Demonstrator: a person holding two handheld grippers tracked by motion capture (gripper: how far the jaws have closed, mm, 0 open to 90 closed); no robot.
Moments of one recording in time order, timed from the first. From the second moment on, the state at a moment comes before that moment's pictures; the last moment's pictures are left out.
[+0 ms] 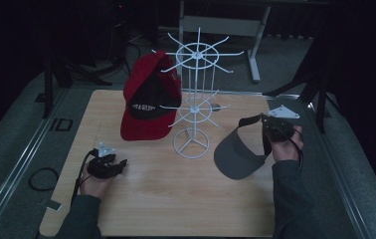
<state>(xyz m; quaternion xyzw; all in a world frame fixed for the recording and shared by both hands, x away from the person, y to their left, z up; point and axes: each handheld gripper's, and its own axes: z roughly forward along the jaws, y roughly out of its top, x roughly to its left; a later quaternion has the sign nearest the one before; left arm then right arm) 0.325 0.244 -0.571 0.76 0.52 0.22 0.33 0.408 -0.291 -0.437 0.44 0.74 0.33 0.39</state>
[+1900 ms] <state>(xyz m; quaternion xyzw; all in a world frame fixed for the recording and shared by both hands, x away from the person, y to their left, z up) 0.325 0.243 -0.571 0.76 0.52 0.22 0.33 0.366 -0.265 -0.363 0.35 0.70 0.48 0.40</state>
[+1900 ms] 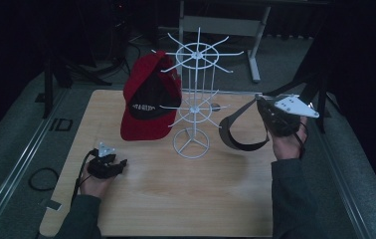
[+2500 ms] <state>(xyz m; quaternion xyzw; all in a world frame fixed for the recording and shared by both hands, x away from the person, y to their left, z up) 0.325 0.243 -0.571 0.76 0.52 0.22 0.33 0.346 -0.267 -0.341 0.32 0.69 0.54 0.37</state>
